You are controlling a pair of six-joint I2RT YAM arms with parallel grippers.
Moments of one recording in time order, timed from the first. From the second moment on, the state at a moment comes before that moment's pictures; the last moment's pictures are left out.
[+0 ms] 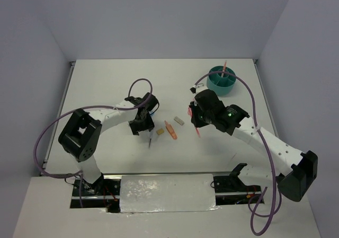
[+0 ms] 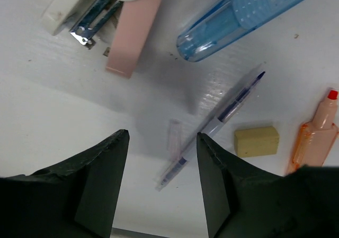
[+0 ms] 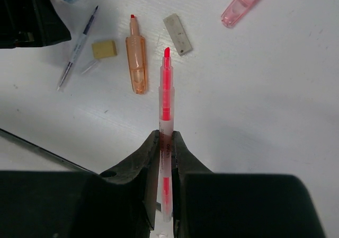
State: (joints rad) left arm -0.62 1.73 1.14 -0.80 -0.22 -1.03; right arm 0.72 1.15 1.06 -0.73 0.15 0.34
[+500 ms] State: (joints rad) left arm -0.65 1.77 1.16 -0.80 -0.22 -1.10; right arm 0.72 1.13 1.06 -0.73 0.12 0.31
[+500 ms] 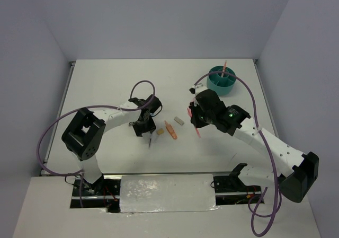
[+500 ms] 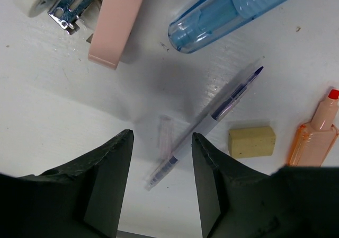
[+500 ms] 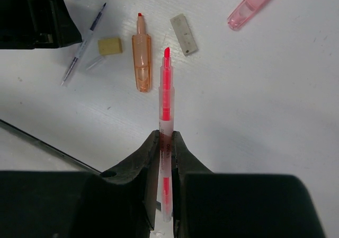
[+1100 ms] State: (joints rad) left arm -0.65 1.79 1.13 -0.79 -0.21 -1.11; right arm 0.72 1.13 1.06 -0.72 0.09 0.30
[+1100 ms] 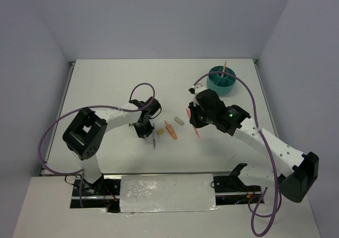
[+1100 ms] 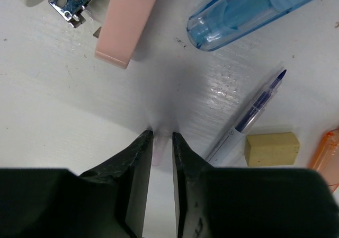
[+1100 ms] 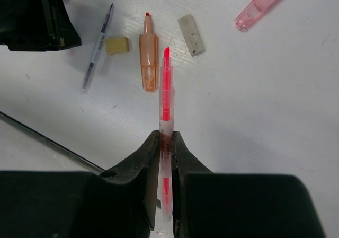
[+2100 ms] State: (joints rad) left arm -0.64 1.10 1.25 0.00 0.21 -0.74; right arm 0.67 0.90 0.81 -0.06 -0.49 0.79
